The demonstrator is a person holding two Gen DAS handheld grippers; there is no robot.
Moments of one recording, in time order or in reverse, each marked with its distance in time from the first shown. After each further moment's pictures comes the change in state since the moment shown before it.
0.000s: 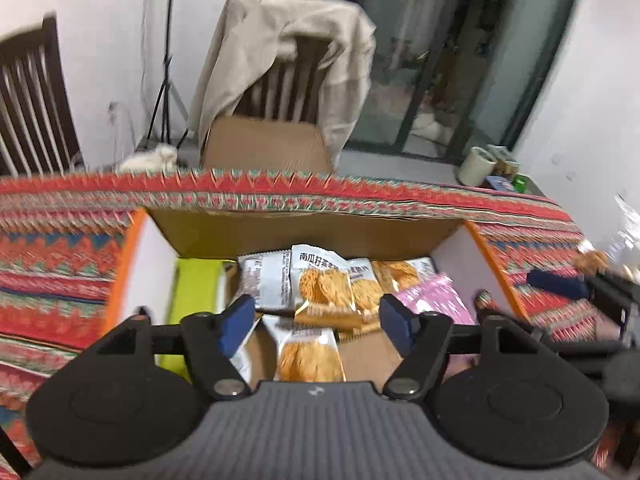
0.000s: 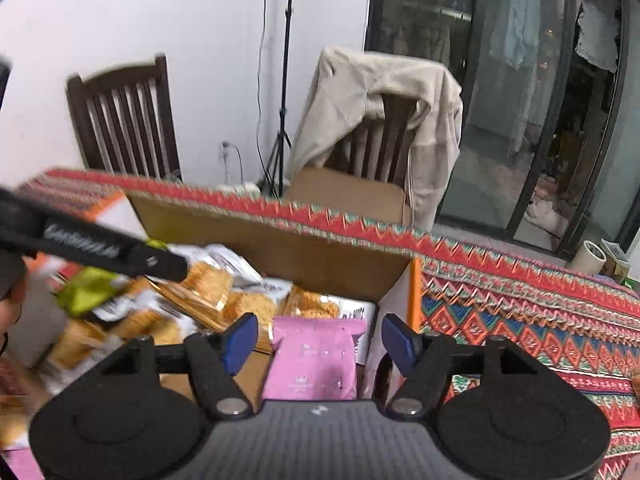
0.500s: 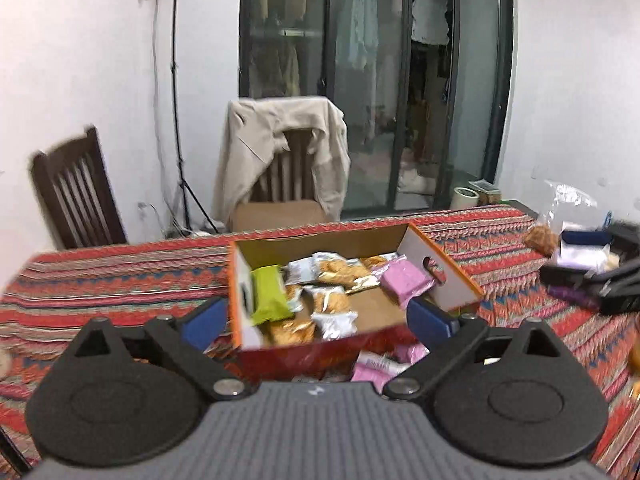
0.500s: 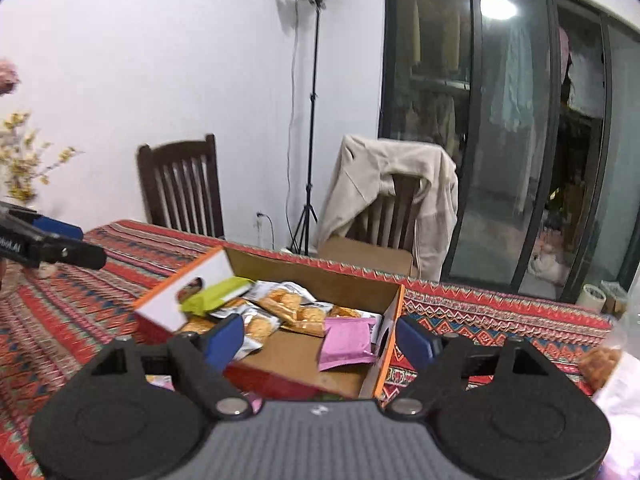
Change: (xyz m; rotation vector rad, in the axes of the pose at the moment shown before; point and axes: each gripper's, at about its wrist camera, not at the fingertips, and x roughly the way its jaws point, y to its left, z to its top) left arm -0.224 -0.007 -0.117 0.177 -0.265 0.063; right arm -0.213 0.021 -0.062 -0.021 -0.220 0.062
